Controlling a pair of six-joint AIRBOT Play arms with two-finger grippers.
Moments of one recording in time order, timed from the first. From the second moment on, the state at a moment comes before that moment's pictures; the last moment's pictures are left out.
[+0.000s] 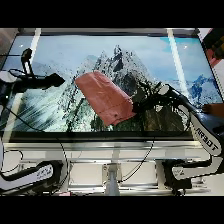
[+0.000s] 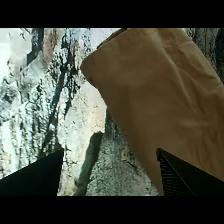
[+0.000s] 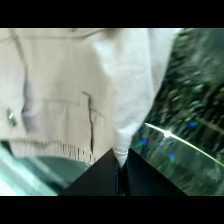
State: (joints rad) left arm 0.18 -1.33 1.12 0.83 -0.93 -1.07; right arm 0.17 -1.56 1.01 -0.90 1.08 1.09
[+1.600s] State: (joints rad) left arm -0.11 -1.19 1.14 0.74 -0.74 -1.06; right arm 0.01 -1.04 1.04 -0.95 0.86 1.08
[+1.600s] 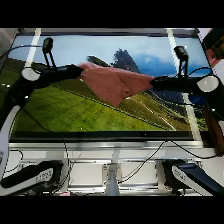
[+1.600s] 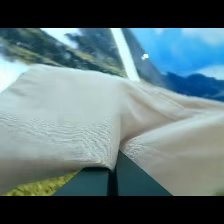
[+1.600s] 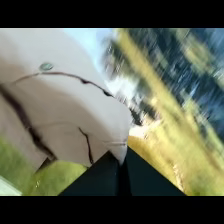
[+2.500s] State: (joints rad) left arm -0.52 -1.13 0.76 1.04 -0.86 -1.59; right arm 0.00 -1.16 1.04 -0.96 0.70 1.12
